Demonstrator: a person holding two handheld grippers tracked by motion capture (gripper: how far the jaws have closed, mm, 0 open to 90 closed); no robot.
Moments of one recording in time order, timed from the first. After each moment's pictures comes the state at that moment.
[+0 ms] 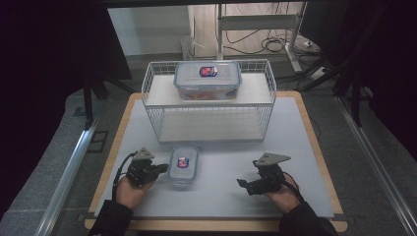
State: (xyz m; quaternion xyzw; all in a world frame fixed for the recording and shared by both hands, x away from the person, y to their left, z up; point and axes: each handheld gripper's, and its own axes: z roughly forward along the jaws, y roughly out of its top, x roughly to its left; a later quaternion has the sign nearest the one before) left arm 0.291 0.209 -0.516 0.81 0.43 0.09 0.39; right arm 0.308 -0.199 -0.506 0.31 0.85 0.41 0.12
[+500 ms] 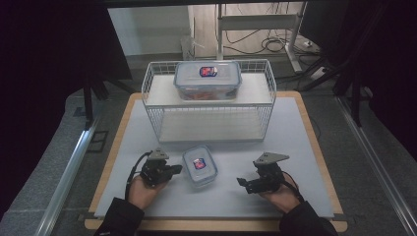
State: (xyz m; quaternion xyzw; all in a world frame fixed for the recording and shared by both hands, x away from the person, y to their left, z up) left arm 0.302 0.180 -0.512 0.82 0.41 0.09 0.40; right arm 0.307 -0.196 -0.505 0.33 0.85 0.39 0.12
